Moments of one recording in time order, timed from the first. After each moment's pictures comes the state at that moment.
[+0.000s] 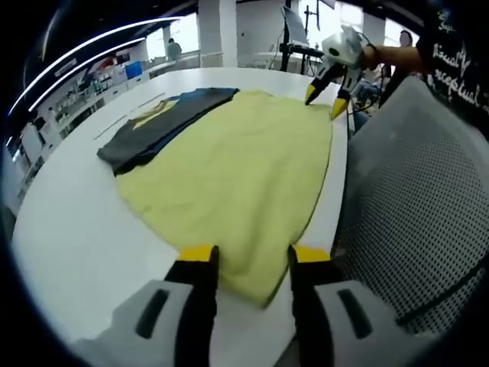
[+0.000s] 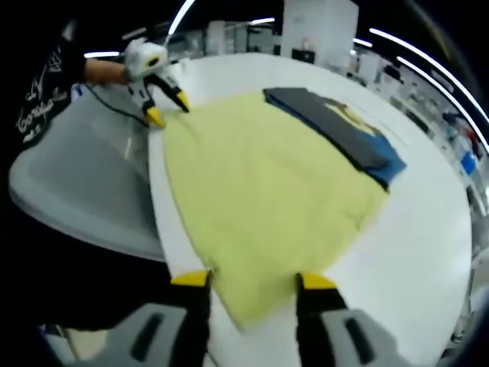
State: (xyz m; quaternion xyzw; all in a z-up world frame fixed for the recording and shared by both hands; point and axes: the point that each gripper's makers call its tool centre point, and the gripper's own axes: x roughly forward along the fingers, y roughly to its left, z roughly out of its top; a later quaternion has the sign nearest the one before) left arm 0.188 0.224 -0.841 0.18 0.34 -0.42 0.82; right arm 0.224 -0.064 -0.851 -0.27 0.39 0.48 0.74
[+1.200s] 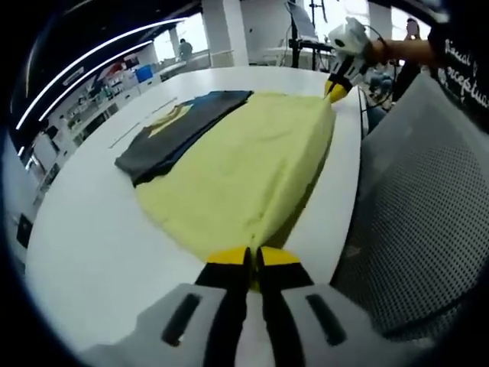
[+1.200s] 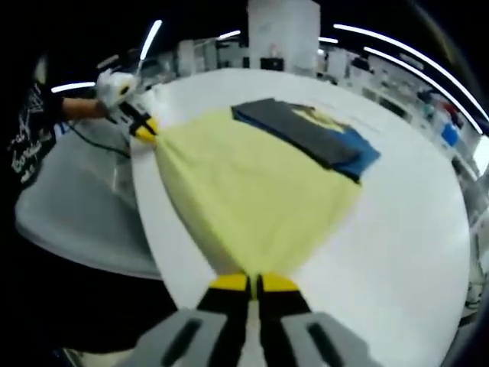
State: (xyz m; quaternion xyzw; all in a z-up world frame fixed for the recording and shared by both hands) left arm 0.197 0.230 -0.824 0.22 0.33 -0.38 0.83; right arm 0.234 -0.074 -0.833 -0.19 0.39 0.44 0.79
